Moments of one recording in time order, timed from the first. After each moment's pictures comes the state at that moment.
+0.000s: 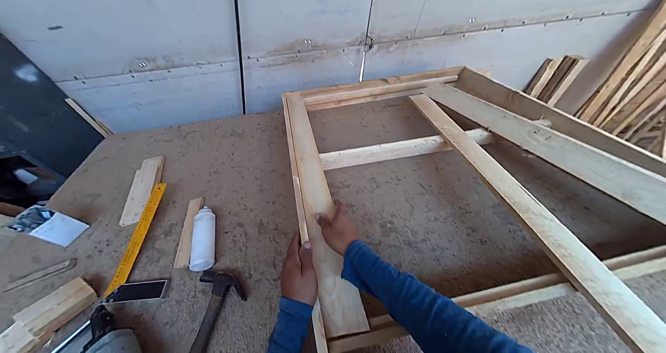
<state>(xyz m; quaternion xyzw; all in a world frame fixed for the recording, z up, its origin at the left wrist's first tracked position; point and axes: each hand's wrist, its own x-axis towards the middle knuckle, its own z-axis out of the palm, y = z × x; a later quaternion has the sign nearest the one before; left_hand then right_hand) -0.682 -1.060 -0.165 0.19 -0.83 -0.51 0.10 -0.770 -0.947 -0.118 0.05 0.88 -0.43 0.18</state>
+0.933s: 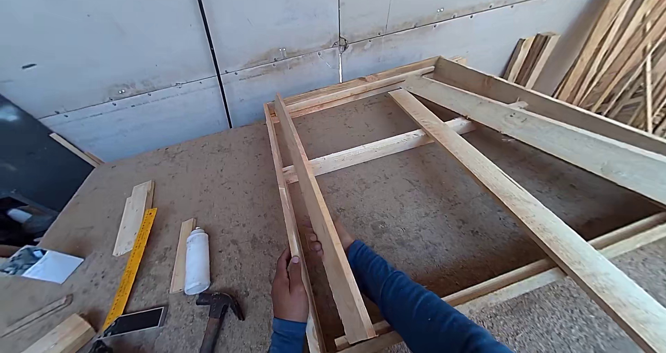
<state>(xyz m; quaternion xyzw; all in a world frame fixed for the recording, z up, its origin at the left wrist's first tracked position) -0.680 -1.055 -0.169 0.18 -0.79 -0.57 0.15 -0.806 -0.916 -0.171 0.01 0.37 -0.84 0.40</state>
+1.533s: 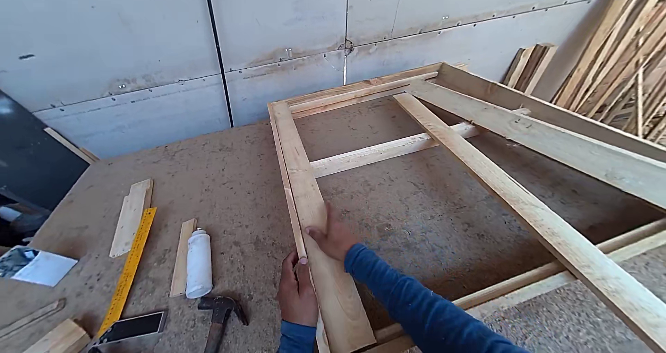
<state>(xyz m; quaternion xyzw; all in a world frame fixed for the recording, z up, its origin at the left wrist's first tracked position) -0.681 -1.053 -0.166 0.18 -0.79 -0.56 0.16 -0.798 -0.934 -0.131 -0.04 0.88 -0.43 0.18</state>
